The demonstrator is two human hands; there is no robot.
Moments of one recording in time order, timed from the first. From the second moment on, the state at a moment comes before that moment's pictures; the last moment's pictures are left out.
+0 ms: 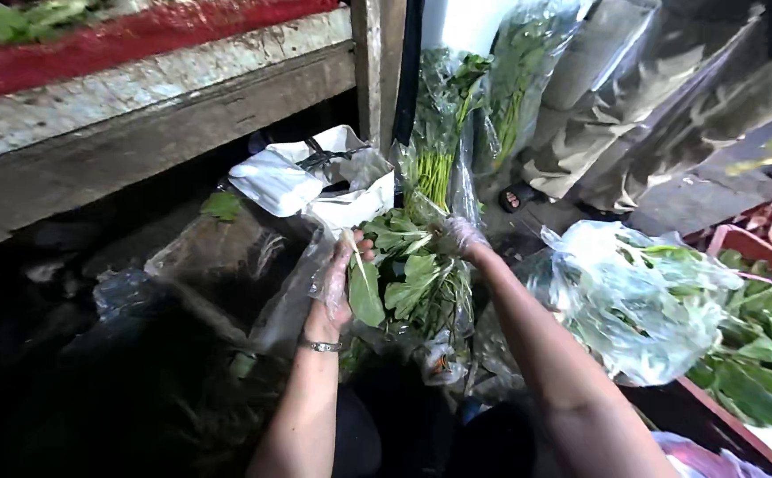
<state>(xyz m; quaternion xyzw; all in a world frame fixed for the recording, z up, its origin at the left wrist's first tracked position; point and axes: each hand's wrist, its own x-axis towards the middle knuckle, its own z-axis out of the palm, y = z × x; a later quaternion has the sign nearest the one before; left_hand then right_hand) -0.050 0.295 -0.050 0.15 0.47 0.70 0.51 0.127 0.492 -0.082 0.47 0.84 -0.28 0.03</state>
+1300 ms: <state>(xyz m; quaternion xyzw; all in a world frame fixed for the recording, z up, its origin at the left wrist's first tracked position) -0.008 0.278 -0.035 0.19 0.34 0.73 0.56 0.119 0.336 -0.021 0.29 0.81 -0.37 -0.34</state>
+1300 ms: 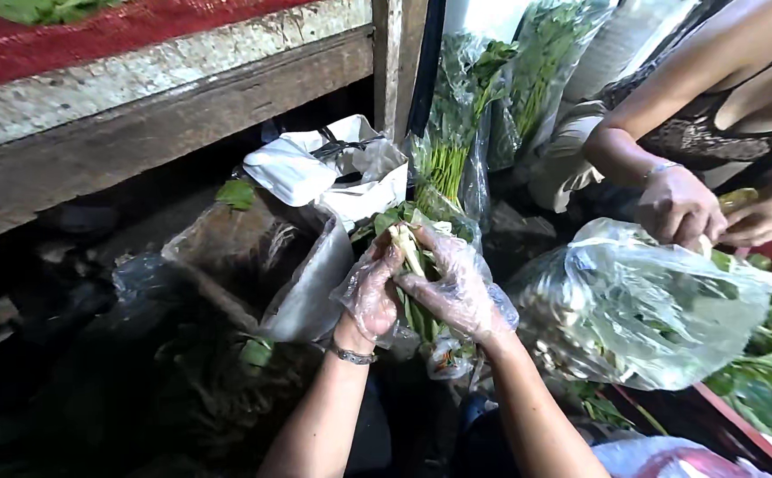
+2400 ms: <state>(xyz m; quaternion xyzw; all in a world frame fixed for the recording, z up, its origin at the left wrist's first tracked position) -0.050 0.284 -0.056 0.19 0.34 0.78 0.49 0.188 0.392 -0.041 0.52 0.66 -0.44 -0.32</state>
